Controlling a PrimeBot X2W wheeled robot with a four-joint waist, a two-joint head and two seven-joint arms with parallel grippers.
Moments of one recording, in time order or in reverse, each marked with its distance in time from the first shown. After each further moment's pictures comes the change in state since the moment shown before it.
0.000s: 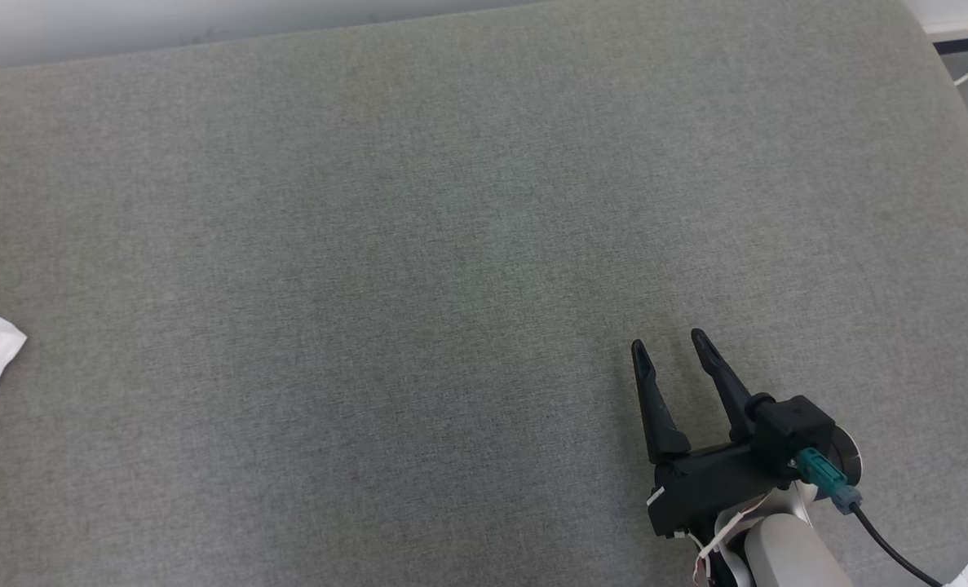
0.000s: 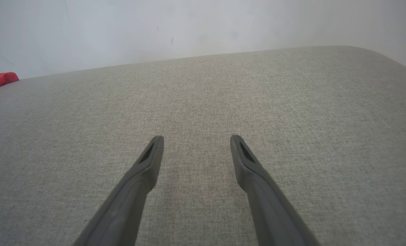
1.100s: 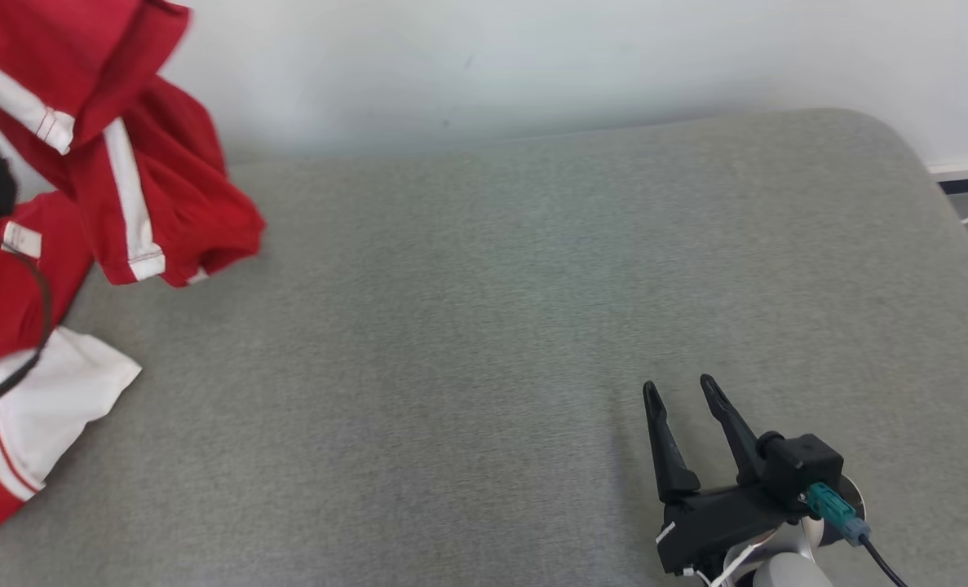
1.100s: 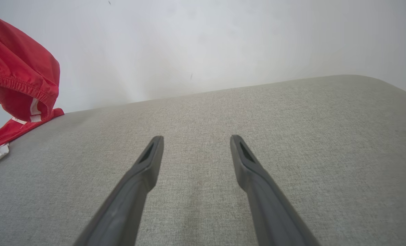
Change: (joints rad) left arm -0.119 -0.114 -0.171 -0.419 0.054 -0.089 -0.180; right arm 0.068 0.001 -0.014 0.016 0.049 0.000 0.006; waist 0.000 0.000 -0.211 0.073
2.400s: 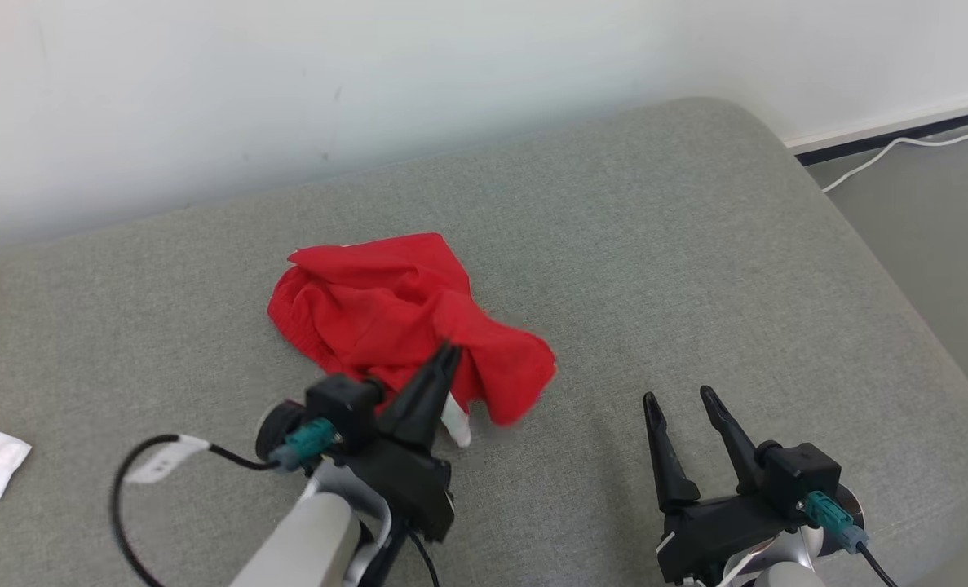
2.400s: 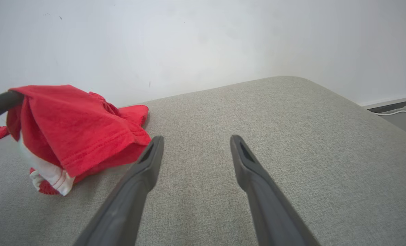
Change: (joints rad) left arm 0.610 -0.401 -0.281 -0.383 -0.253 0.061 0.042; right arm 0.018 0.000 -0.004 0.005 0.000 0.000 0.002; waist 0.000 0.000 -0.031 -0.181
